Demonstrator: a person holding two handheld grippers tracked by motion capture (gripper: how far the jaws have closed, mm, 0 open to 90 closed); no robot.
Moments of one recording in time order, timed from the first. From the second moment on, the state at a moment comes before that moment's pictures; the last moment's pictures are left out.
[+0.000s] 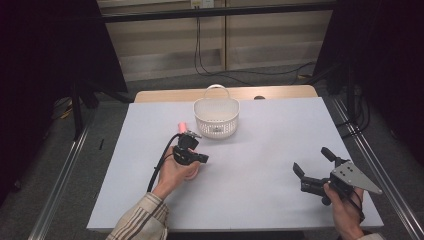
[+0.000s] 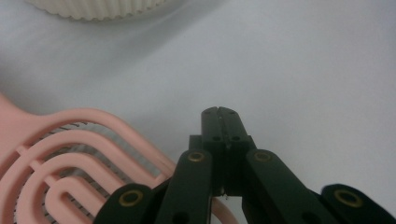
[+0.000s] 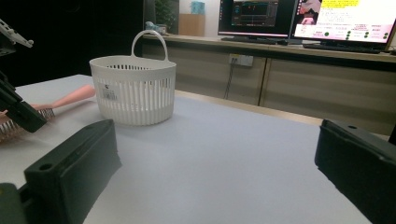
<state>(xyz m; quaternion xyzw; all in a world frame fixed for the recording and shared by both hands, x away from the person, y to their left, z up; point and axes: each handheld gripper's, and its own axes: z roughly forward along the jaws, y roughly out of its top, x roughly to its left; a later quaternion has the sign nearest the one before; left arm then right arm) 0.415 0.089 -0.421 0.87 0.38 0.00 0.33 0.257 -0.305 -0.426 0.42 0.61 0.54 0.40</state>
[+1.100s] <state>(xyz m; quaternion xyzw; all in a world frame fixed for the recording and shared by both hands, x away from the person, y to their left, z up) 0.412 0.110 -0.417 0.86 0.38 -0.02 0.35 0.258 -0.304 -0.427 0.42 0.61 0.54 0.39</state>
